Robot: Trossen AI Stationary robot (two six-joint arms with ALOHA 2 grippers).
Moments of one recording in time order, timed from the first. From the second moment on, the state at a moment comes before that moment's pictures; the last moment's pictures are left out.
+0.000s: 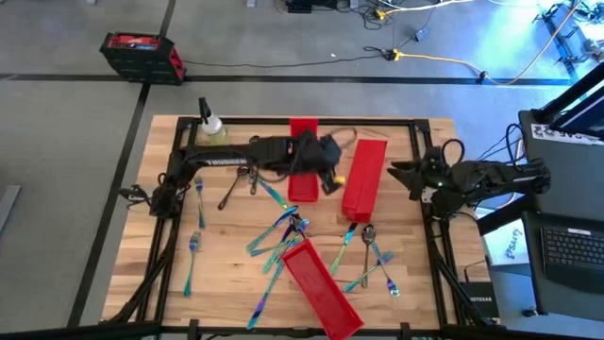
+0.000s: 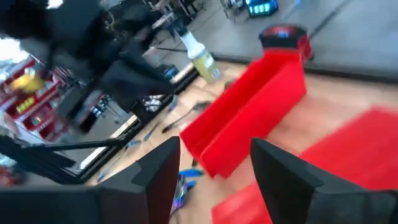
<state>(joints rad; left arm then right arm) 0.03 2.05 2.15 -0.90 -0.44 -0.23 0.24 0.32 0.58 -0.59 0.55 0.81</state>
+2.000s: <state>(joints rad) 0.12 1.33 0.40 0.92 -0.03 0.12 0.14 0.61 0.15 -0.19 0.59 1.53</state>
